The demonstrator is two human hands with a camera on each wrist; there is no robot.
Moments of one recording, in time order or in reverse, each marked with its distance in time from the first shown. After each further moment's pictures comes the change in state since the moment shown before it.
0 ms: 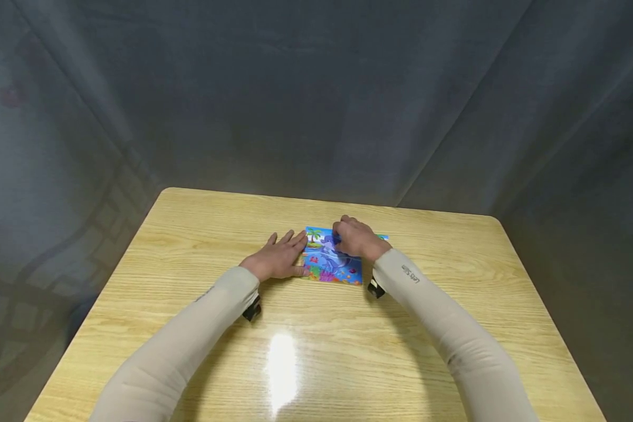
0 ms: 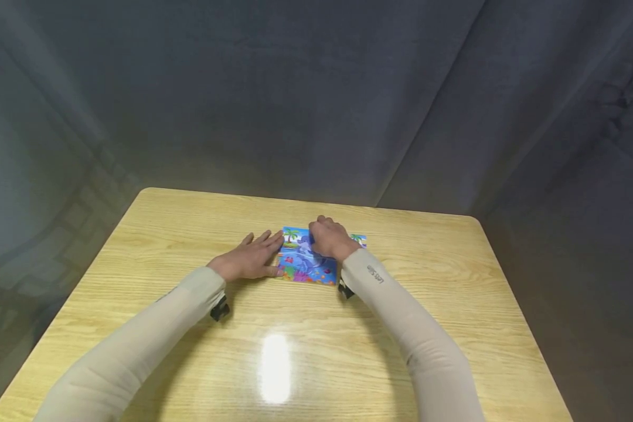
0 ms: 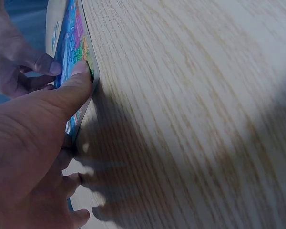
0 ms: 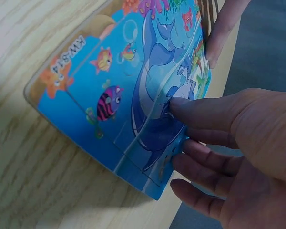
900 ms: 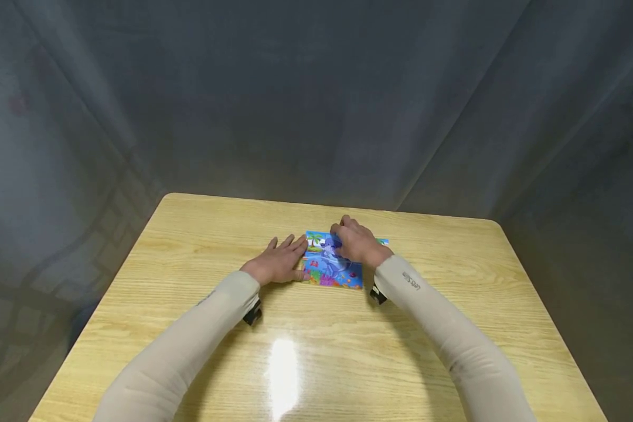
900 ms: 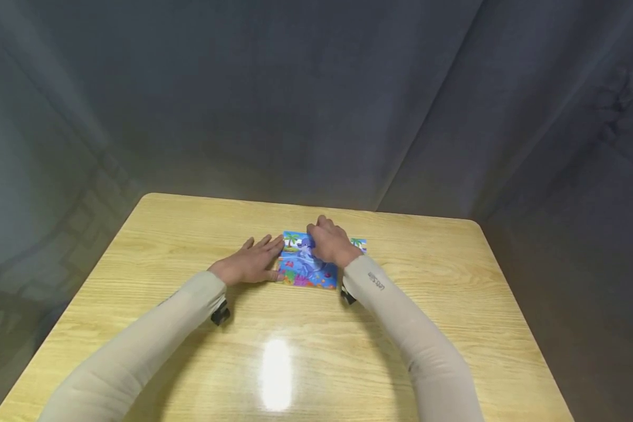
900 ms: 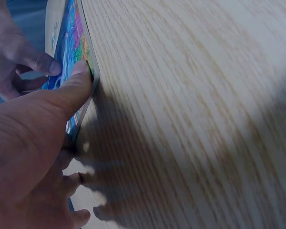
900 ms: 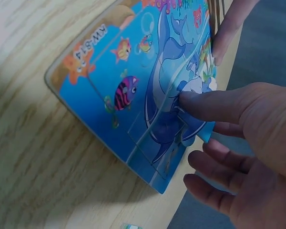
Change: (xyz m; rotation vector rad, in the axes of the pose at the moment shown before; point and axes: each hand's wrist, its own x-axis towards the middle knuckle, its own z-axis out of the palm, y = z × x) left_hand 0.002 -0.003 0.004 0.009 -0.008 -0.012; right_hand 0.000 0.001 0.008 0.036 0.068 -0.007
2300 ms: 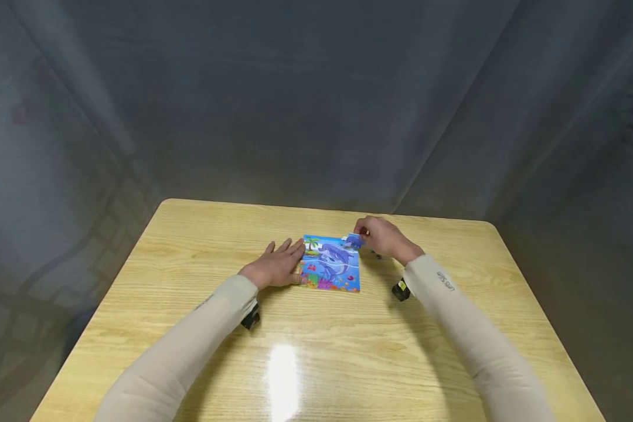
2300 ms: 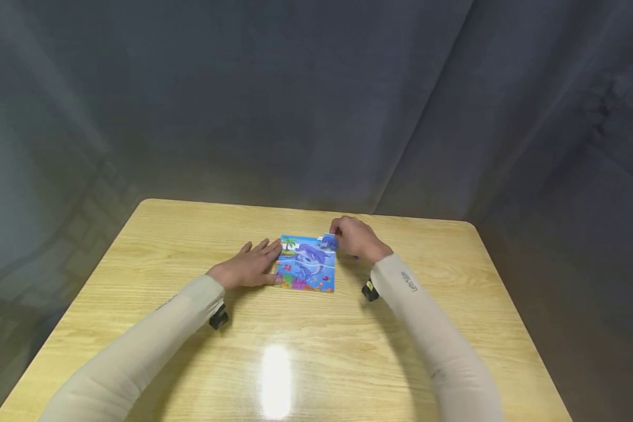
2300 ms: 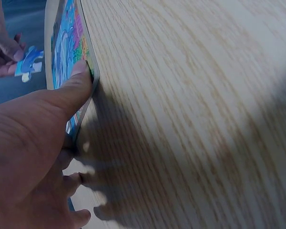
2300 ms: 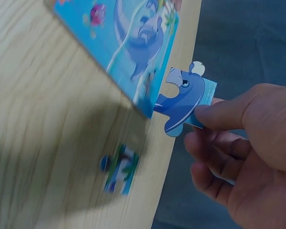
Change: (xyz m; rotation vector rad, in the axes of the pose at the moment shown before) left_hand 0.005 -0.005 0.000 0.011 0.017 0.005; right_hand -0.023 0.055 -0.029 0.248 0.104 -0.015
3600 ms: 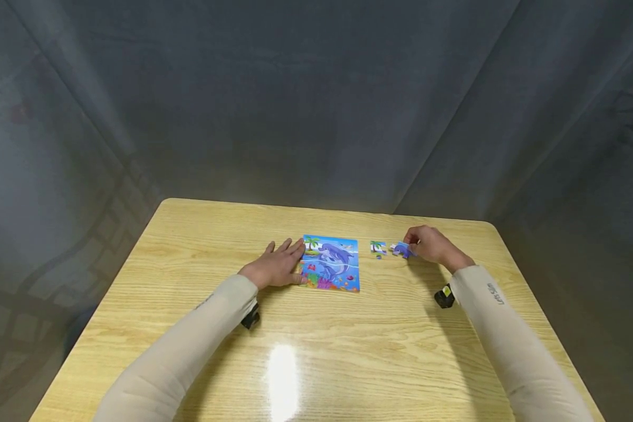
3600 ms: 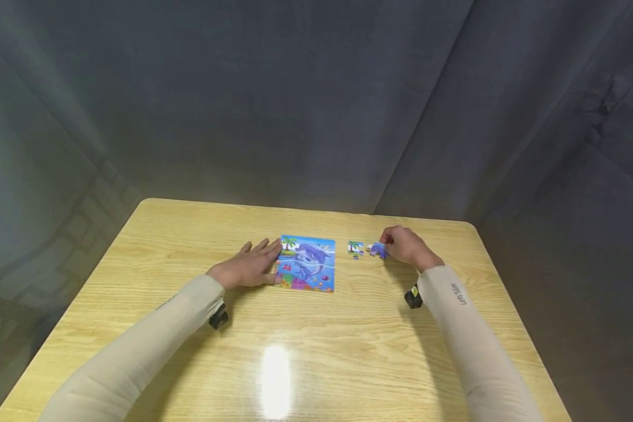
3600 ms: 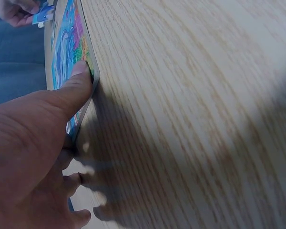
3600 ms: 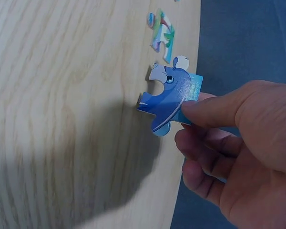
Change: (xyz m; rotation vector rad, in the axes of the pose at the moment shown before) left_hand 0.000 -0.004 -0.001 0.017 -0.010 -0.006; right_hand -0.051 0.091 -0.023 0.015 0.001 0.117
